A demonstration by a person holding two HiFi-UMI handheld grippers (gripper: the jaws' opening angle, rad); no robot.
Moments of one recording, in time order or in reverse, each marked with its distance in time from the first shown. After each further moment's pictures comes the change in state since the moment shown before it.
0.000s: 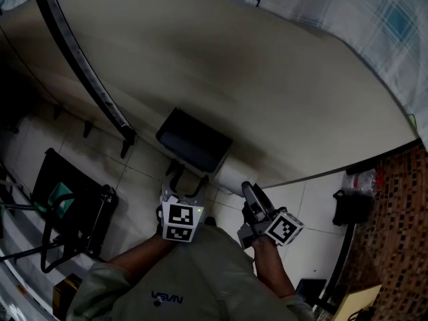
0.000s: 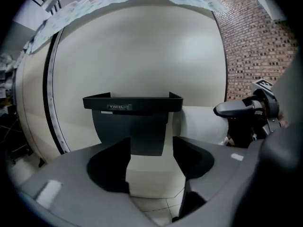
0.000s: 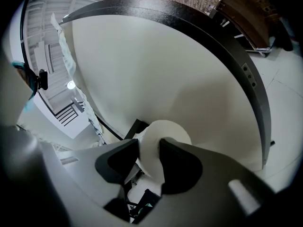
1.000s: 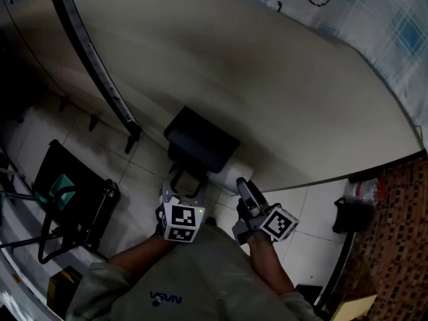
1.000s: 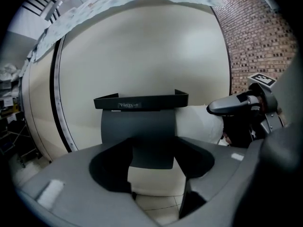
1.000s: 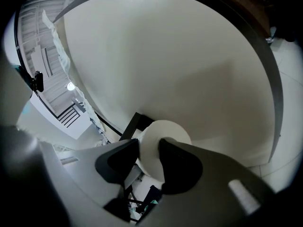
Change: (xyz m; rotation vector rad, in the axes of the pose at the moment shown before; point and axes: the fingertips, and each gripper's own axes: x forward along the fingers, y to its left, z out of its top) left arm -0.008 0.014 -0.006 0.034 0.010 0.078; right arm 0.032 0.007 -0.012 0.008 0.051 0.059
